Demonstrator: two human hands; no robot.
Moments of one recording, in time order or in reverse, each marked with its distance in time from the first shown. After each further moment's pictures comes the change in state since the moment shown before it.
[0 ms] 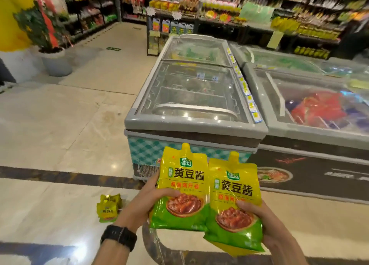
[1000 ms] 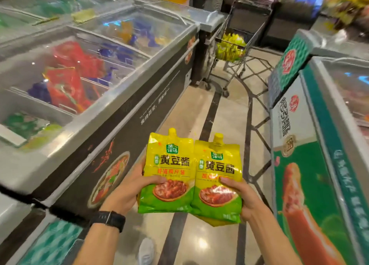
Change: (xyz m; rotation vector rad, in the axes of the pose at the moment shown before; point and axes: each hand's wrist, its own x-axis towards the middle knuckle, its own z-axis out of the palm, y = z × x) left_hand 0.386 -0.083 0.570 0.434 -1.043 -0.422; right_hand -0.136 -0.069 -0.429 0.683 0.953 -0.447
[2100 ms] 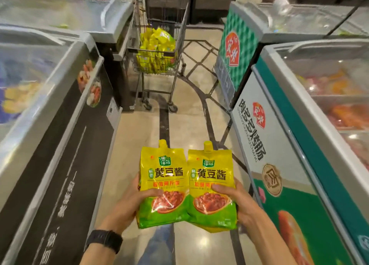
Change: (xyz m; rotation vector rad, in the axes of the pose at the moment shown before) left_hand 0.727 0.198 0.199 0.288 -0.244 -0.170; right_hand 0.442 -0.416 -0.298 0.178 0.387 -0.106
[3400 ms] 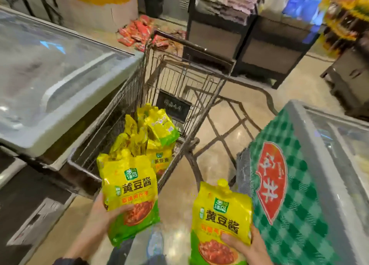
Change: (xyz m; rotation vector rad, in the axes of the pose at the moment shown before) left_hand 0.818 0.402 -0.060 -0.173 0.677 0.123; right_hand 0.736 -0.656 -0.058 -0.376 0.050 -0.069
